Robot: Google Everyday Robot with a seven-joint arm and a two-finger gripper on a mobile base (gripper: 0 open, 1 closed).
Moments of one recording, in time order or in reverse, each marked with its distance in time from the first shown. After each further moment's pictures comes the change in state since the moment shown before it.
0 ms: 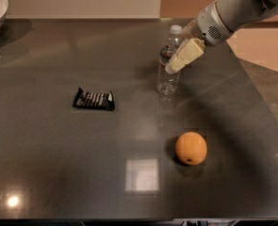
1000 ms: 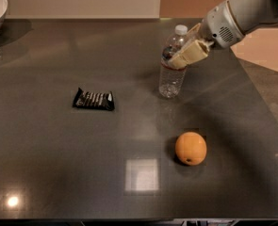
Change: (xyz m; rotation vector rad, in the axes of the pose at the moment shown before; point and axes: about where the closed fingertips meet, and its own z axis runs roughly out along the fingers) arm -0.008 0.040 -0.024 -0.053 -0.067 0.013
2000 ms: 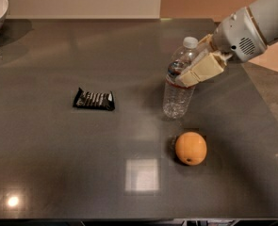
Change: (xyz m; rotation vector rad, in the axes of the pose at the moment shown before) arm 0.008 0.069 -0.029 -0.065 0.000 -0.007
